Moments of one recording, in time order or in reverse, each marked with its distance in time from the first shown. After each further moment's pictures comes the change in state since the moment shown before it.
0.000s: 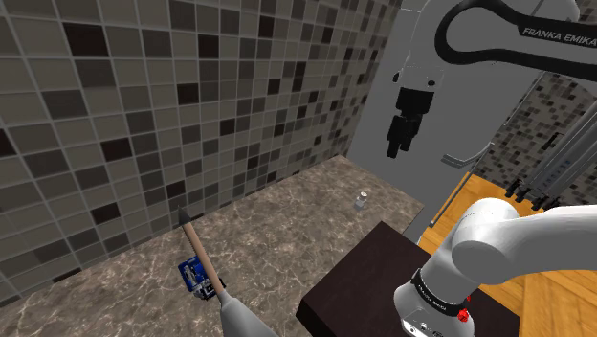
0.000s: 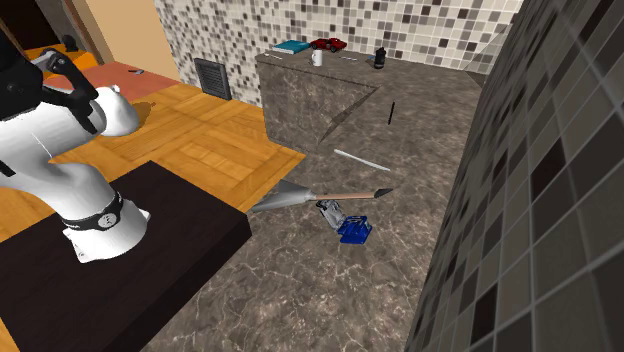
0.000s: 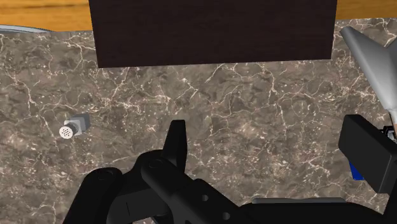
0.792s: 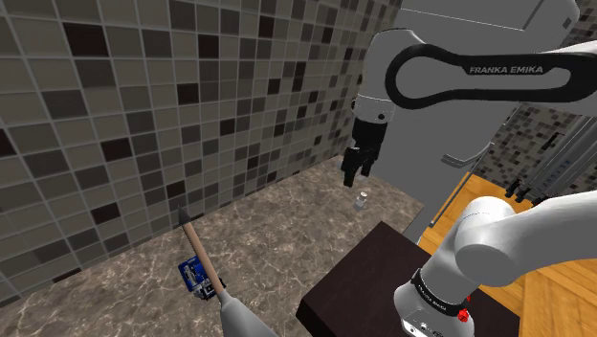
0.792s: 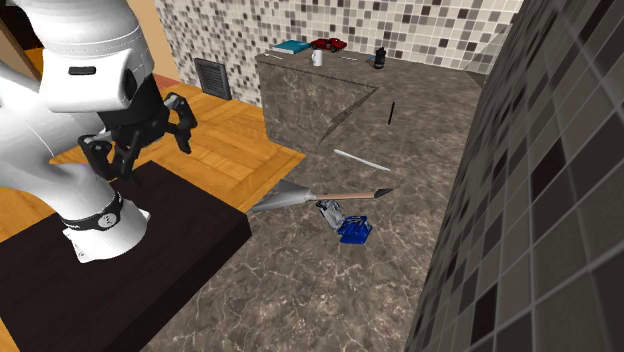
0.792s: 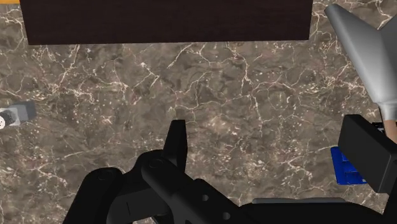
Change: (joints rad) arm 0.079 0.131 0.171 -0.121 0.129 0.277 0.148
